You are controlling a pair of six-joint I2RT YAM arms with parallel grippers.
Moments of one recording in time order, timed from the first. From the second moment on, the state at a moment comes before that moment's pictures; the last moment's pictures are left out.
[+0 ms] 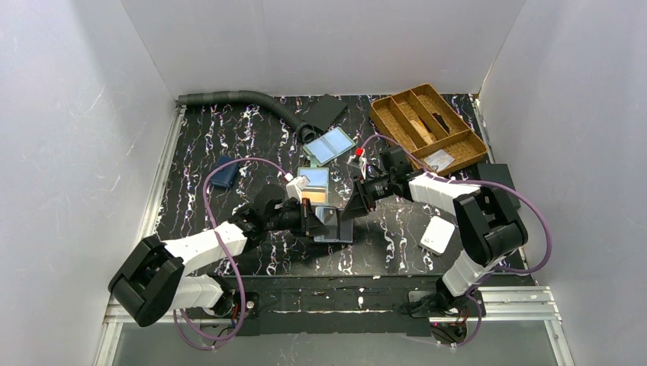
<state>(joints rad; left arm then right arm) -0.69 1.24 0.49 0.22 0.51 -0.74 0.48 1.65 0.89 -0.13 -1.19 0.02</state>
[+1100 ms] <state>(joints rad) -0.68 1.21 0.37 0.49 0.54 -0.78 0.46 1.71 0.84 0.18 -1.33 0.35</state>
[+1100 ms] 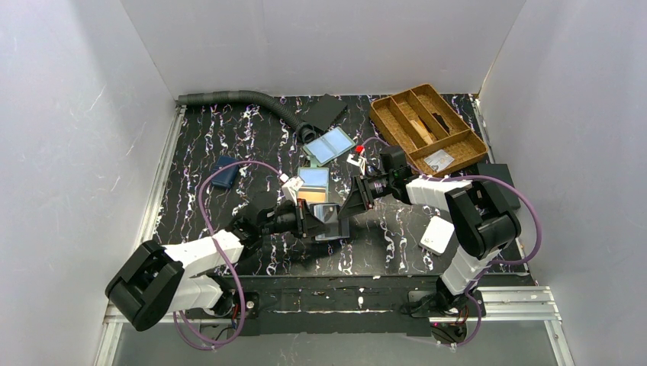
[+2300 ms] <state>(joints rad) -0.58 1.23 0.24 0.58 0.52 -0.86 0.45 1.84 0.92 -0.16 -1.19 0.06</state>
